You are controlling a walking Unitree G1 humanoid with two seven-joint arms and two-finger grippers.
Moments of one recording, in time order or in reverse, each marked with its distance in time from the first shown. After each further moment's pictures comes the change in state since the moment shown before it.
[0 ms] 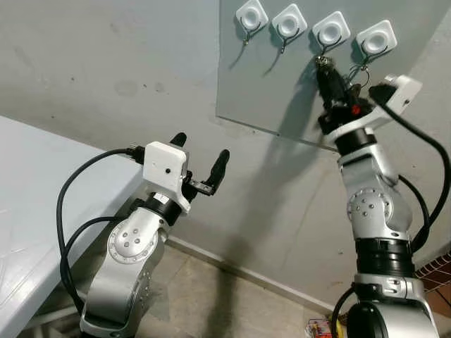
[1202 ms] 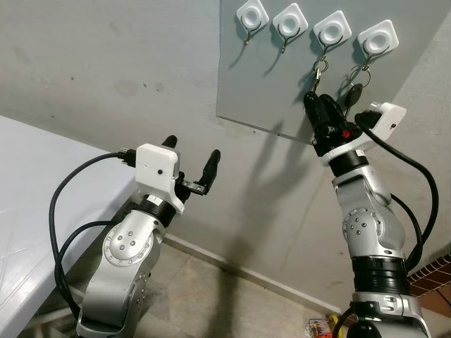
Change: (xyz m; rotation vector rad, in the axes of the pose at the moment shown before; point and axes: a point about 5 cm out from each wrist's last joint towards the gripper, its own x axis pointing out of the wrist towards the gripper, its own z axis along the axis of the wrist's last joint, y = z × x) left arm -0.007 0.011 -0.006 -0.008 0.017 0.091; right arm -0.024 -0.007 -0.025 -0.036 0.066 -0.027
